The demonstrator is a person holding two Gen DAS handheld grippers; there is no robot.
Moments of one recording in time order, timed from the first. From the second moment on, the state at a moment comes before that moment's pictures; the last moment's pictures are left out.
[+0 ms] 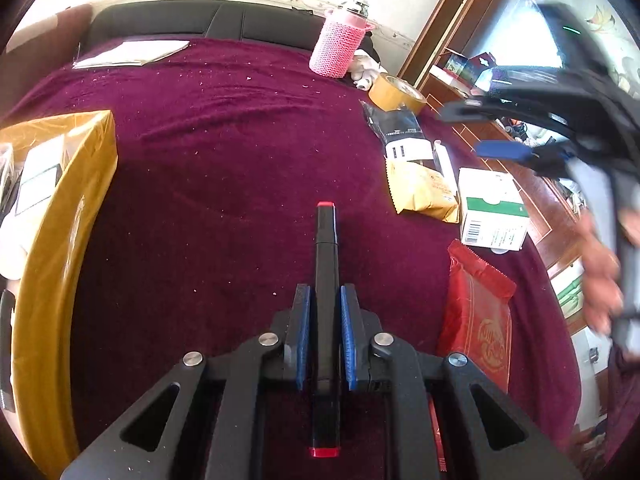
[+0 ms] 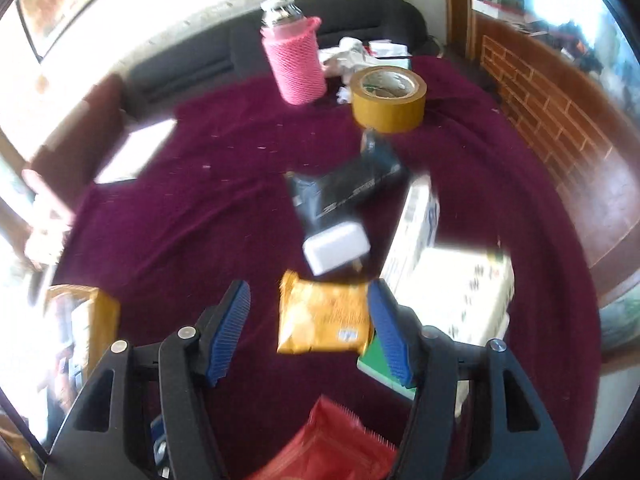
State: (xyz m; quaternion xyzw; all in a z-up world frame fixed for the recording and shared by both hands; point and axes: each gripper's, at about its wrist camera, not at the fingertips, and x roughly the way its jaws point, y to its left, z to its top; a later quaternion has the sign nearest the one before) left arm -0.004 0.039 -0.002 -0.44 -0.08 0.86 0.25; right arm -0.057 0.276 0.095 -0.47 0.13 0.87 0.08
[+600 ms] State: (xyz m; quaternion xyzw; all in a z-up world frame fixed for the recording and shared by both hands) left arm -0.009 0.027 -0.006 -0.45 -0.13 0.83 0.29; right arm -0.117 0.297 0.041 -0.52 0.22 0.81 0.15
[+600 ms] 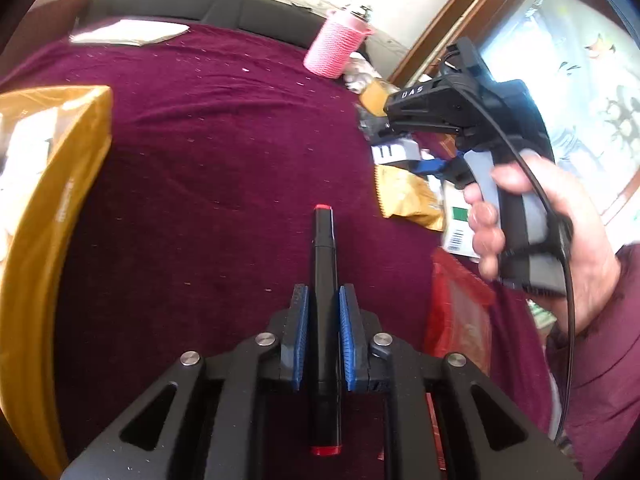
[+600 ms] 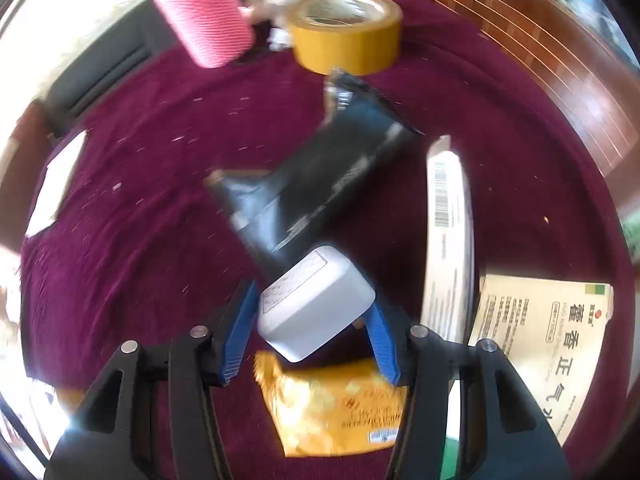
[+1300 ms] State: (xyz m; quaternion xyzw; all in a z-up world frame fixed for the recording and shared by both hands) left arm 0.018 0.040 0.014 -0.46 -0.05 0.85 0.27; right arm 0.043 0.245 0.096 -0.42 0.21 0.88 -0.07
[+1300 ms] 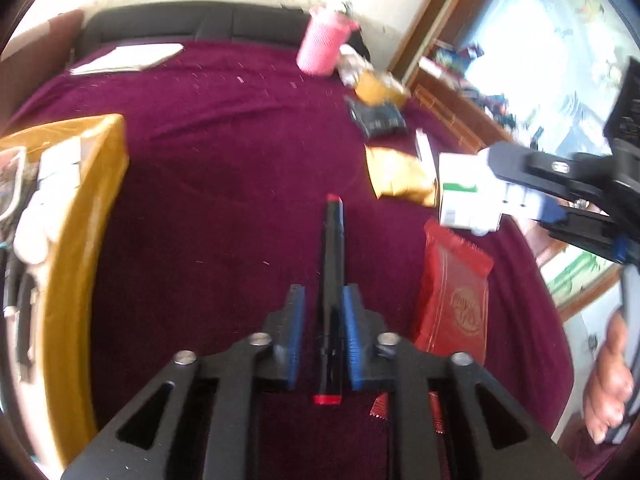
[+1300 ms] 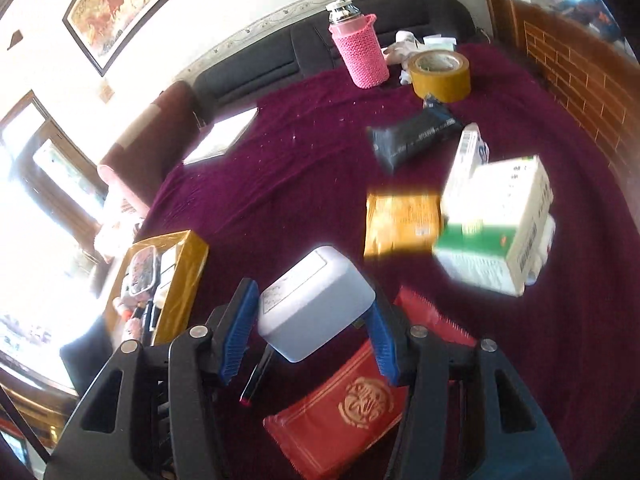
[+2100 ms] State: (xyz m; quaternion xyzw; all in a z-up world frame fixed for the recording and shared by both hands) left arm 0.054 -0.004 0.073 -0.38 -0.04 0.88 0.27; right arm 0.074 0.222 0.093 -0.41 0.21 0.88 -0.12
